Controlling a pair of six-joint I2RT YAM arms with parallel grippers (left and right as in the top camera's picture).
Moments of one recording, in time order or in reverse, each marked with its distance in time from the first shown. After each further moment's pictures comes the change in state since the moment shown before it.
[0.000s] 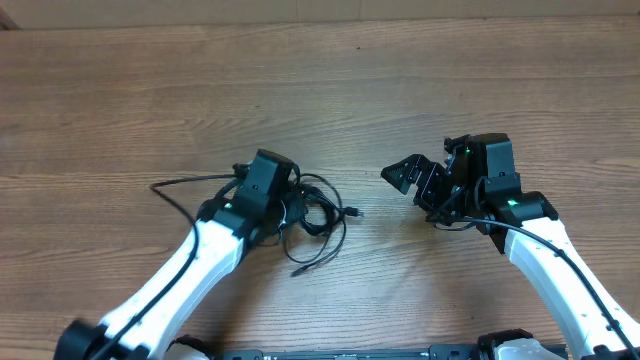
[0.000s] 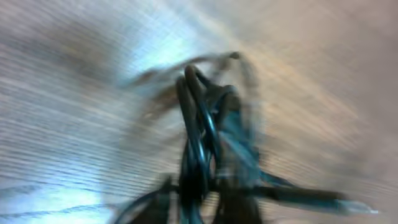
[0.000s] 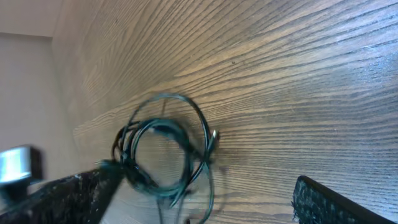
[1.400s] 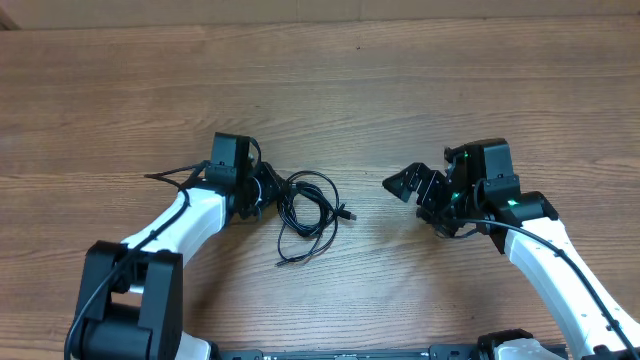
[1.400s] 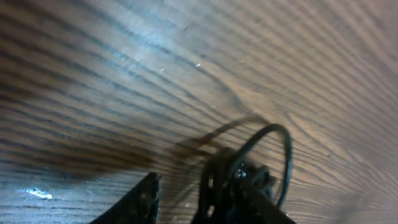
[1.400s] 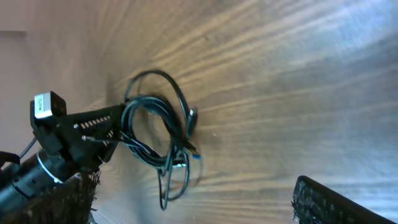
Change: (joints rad) left arm 0.262 0.312 0.001 0.232 0.268 0.145; right arm 0.001 0.000 0.000 -0.119 0.006 0.000
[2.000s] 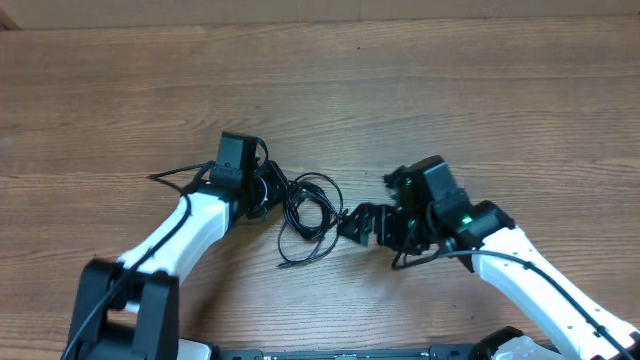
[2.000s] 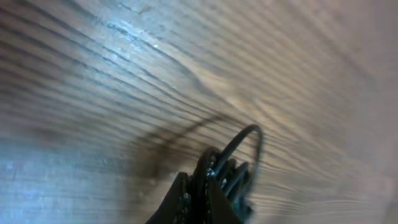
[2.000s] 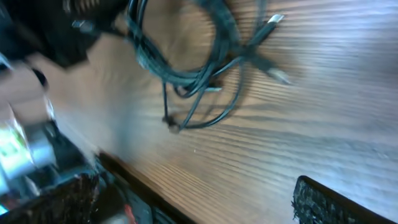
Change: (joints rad) left arm -0.040 -0.081 0.000 -0.019 -0.006 -0.066; right arm 0.321 0.000 0.000 -0.013 -0.029 -0.143
